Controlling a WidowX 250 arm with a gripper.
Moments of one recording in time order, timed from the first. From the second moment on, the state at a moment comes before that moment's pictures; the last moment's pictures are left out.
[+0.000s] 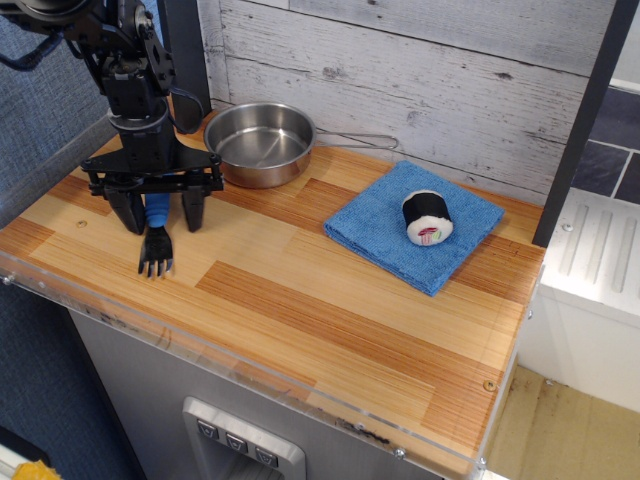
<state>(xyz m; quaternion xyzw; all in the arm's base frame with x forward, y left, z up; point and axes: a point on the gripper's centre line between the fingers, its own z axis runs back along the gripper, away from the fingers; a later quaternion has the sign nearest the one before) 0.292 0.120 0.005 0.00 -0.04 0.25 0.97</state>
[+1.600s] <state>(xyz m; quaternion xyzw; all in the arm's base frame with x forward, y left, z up) 0.282 0.111 0.104 0.00 -0.12 0.28 0.95</state>
